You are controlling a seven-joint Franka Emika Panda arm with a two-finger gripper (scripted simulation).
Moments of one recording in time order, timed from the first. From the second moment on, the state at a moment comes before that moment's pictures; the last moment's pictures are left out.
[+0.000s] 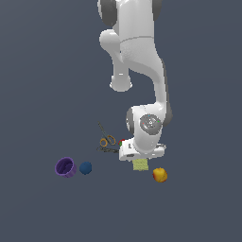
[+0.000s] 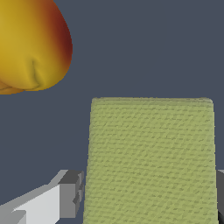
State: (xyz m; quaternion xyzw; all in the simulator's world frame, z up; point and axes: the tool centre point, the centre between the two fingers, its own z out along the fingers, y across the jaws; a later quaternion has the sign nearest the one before) arm 0.072 0.092 0.018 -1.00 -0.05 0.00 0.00
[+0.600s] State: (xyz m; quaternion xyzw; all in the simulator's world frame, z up) arm 0.070 0.086 0.026 -1.00 -0.05 0.00 0.00
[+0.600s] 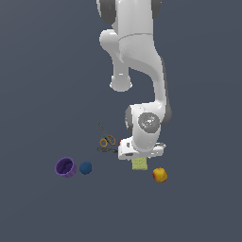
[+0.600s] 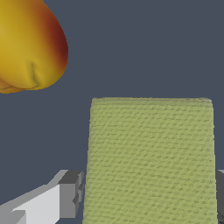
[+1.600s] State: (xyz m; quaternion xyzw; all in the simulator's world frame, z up) arm 0.067 -0.029 0.184 -1.00 -0.05 0.00 0.00
